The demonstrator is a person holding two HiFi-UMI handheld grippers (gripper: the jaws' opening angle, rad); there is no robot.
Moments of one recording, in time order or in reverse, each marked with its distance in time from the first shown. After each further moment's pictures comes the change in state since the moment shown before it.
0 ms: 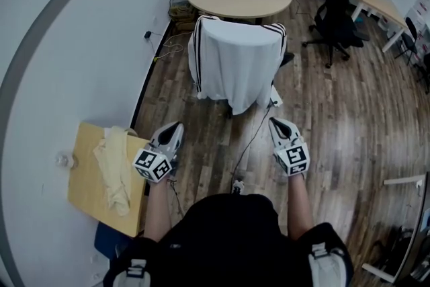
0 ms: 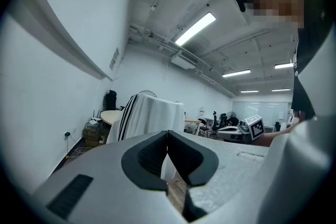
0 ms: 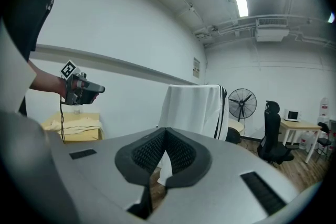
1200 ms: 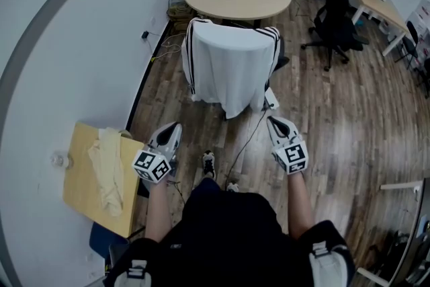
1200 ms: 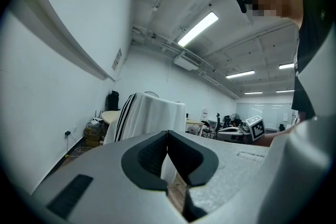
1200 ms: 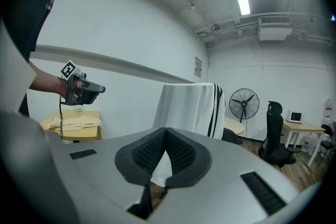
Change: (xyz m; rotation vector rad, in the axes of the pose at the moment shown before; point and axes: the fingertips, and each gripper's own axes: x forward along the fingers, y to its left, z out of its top) left arm 0.036 -0.008 -0.005 -0.015 -0.019 0.037; right arm 0.013 -0.042 -0.009 -0.013 -0.004 0.038
